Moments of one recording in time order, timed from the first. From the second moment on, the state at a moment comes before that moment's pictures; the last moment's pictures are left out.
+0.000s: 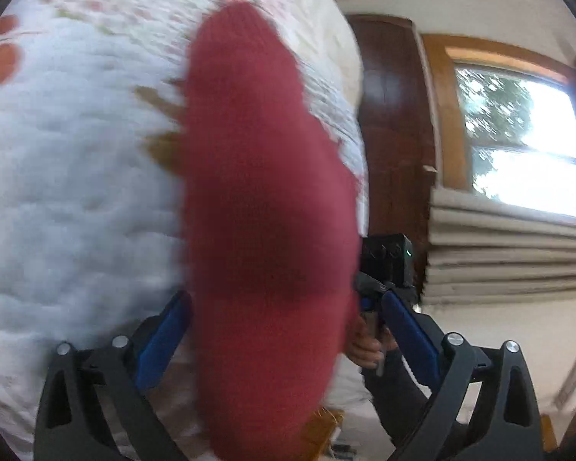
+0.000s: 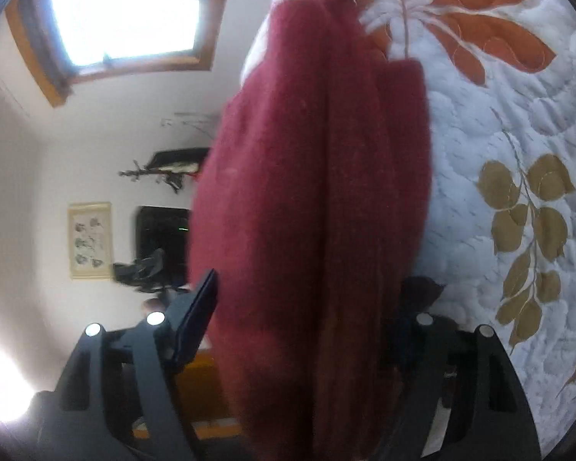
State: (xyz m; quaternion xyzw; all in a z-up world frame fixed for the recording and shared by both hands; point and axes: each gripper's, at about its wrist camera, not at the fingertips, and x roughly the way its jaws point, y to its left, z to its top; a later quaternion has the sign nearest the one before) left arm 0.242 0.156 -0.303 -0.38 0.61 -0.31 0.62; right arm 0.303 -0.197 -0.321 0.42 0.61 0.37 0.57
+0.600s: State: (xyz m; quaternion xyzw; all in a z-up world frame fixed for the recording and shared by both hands) left arm 0.215 0.208 -0.245 -0.40 0.57 -0.33 0.64; right arm 0.273 -0.106 -0.221 0.38 0.54 0.40 0.63
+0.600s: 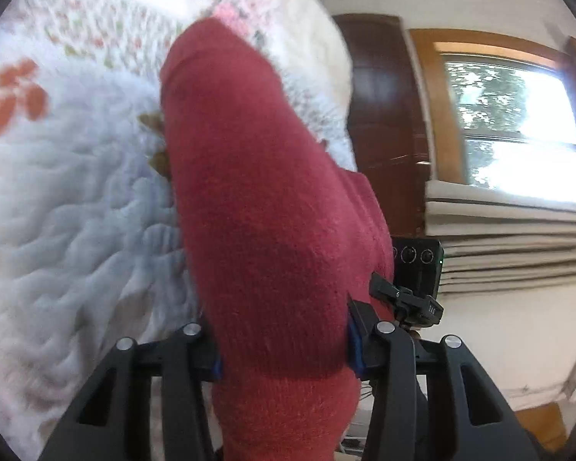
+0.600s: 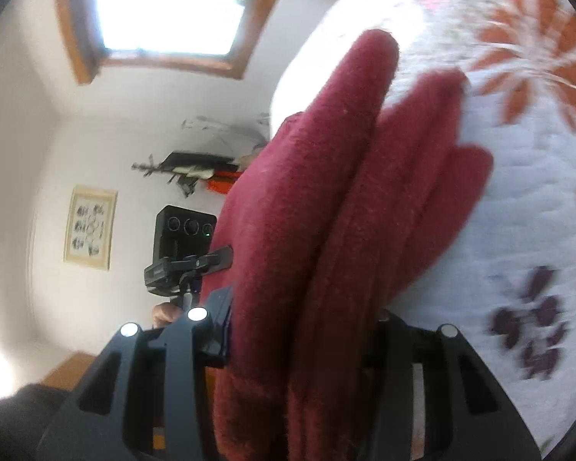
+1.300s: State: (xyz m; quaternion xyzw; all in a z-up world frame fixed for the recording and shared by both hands) left arm 0.068 0.311 -0.225 -0.34 0.51 -0.26 0.74; right arm 0.249 0.004 -0.207 0.27 0.58 0.35 0.68
